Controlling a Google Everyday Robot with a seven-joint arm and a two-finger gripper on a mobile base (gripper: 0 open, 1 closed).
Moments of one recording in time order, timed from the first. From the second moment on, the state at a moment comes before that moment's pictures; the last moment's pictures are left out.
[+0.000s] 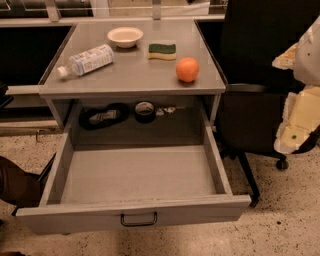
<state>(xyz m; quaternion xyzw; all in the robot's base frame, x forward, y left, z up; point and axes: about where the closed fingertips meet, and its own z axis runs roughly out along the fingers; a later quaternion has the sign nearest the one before) 0.438 -0.217 0.976 -0.60 0.78 -0.03 0.16</state>
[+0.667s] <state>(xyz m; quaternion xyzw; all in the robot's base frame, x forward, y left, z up) 0.454 -0.207 0.967 -0.61 0.77 -0.03 0.16</state>
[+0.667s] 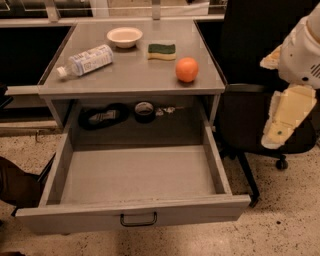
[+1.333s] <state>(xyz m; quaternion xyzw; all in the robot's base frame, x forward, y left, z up) 0.577 -0.147 0.916 -0.63 0.75 0.01 0.21</state>
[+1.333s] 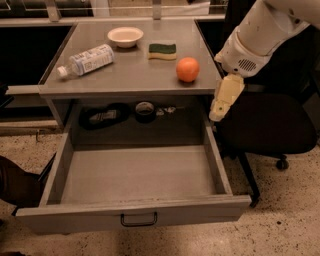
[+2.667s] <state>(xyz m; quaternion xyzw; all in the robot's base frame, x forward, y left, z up) 0.687 -0.063 0.878 -0.65 0.69 0.08 0.31</state>
